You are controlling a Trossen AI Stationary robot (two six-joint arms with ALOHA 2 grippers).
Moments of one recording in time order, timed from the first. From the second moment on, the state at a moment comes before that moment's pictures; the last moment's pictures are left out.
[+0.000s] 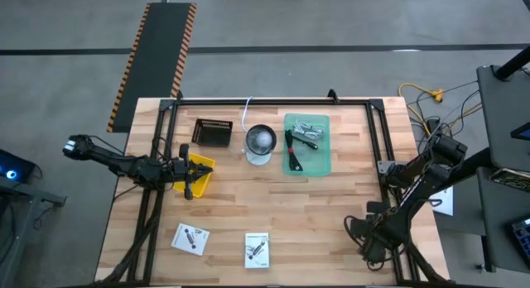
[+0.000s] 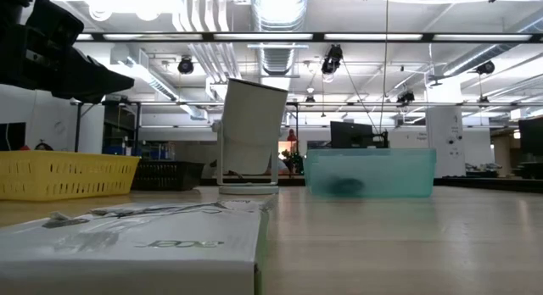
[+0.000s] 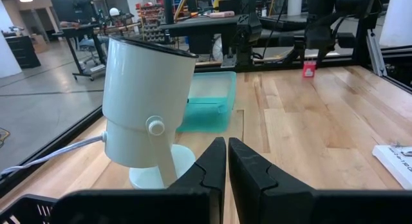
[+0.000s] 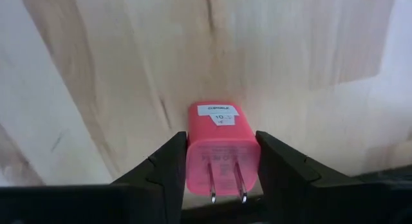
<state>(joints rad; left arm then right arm) -0.34 0.25 0.00 0.10 -0.50 0.03 0.96 1.57 0.86 -0.95 -0.08 1.17</state>
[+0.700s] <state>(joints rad) -0.34 0.25 0.00 0.10 -0.50 0.03 0.96 1.49 0.85 -0.68 0.38 0.99</state>
